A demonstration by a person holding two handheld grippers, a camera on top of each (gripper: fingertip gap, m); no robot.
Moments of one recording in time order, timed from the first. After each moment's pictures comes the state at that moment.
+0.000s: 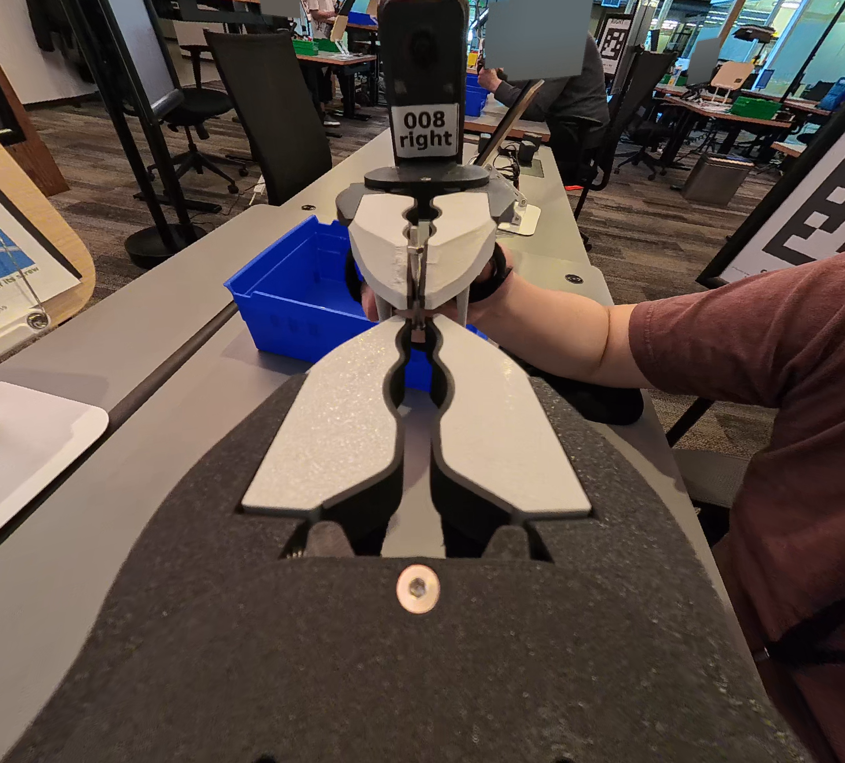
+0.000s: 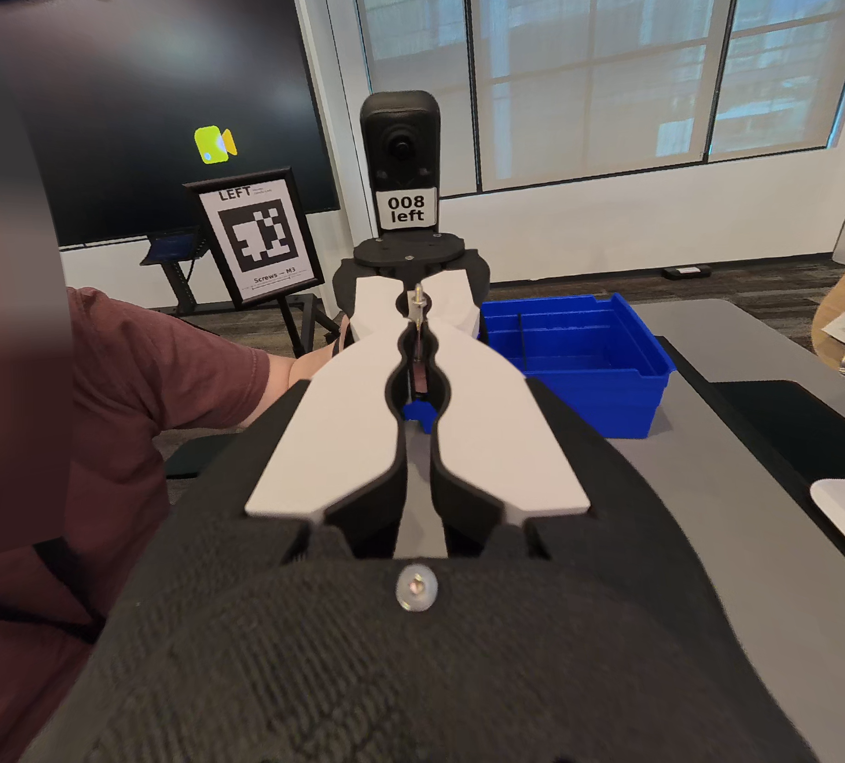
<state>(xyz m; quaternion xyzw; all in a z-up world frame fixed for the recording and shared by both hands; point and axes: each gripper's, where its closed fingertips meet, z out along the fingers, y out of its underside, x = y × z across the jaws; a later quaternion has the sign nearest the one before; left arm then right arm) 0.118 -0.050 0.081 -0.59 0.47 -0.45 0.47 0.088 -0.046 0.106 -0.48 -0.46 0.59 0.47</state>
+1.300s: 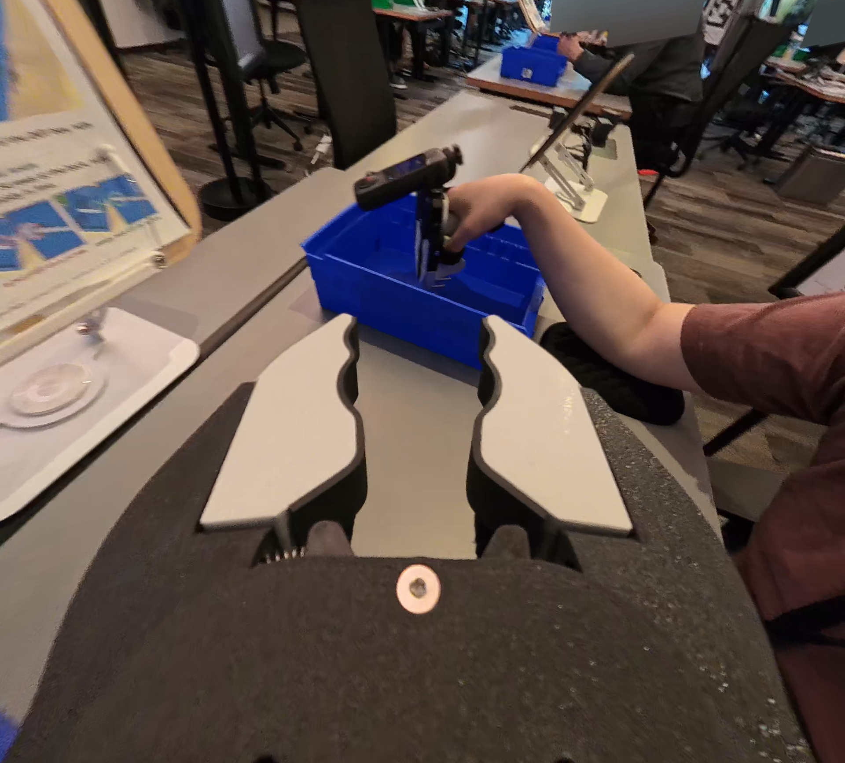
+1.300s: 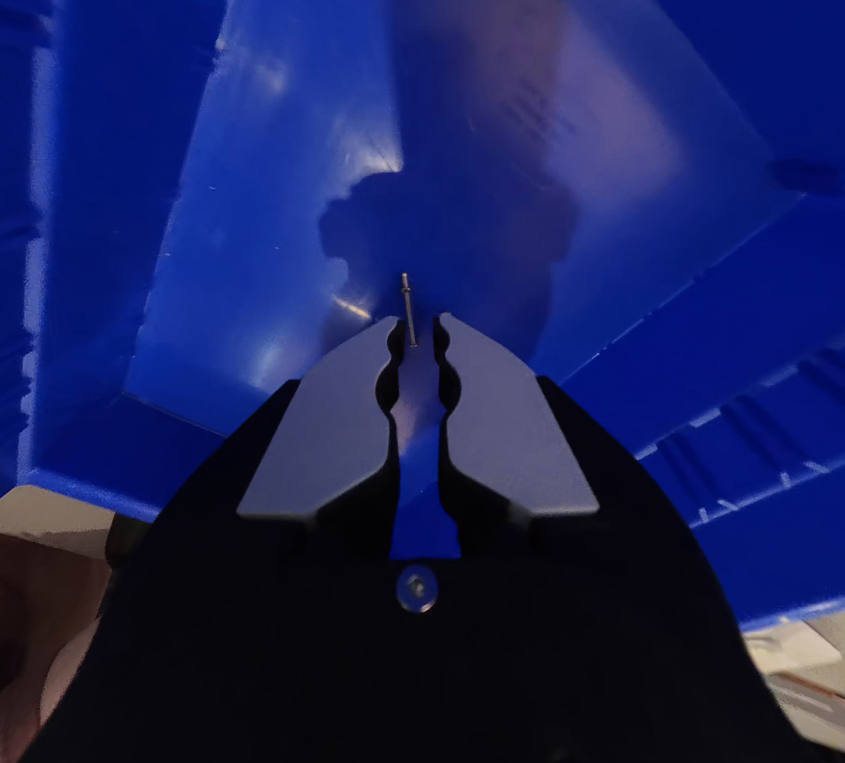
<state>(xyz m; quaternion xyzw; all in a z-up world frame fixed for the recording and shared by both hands) 0.084 -0.023 0.089 -0.66 0.43 -0.40 0.48 0.388 0.047 -0.151 -0.96 -0.27 0.02 -0.01</state>
